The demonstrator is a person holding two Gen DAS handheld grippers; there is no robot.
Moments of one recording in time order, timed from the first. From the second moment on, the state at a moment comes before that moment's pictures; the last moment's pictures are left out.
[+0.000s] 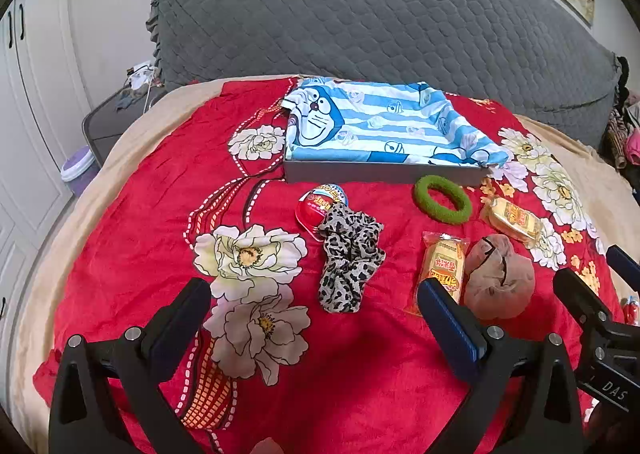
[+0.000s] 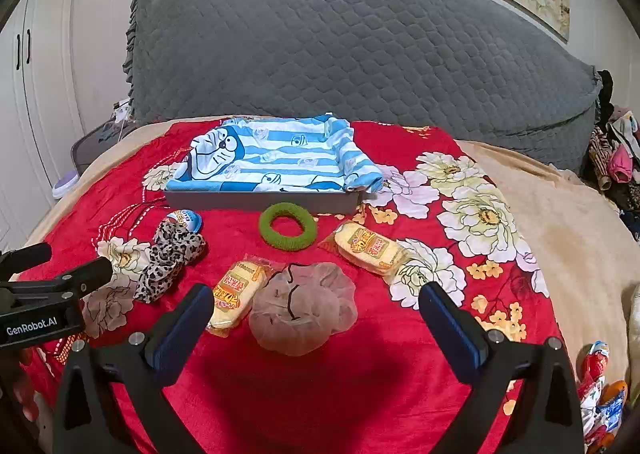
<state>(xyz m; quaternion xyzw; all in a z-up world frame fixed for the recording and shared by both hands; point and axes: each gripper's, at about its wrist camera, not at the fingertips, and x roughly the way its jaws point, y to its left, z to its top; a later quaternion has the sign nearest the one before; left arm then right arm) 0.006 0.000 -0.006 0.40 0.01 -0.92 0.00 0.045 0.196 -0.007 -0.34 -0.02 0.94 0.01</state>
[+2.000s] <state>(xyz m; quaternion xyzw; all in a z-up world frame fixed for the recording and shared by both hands) 0.066 0.005 0.030 0.40 0.00 -0.92 -0.02 0.097 0.203 0.016 -0.40 0.00 0.91 0.02</state>
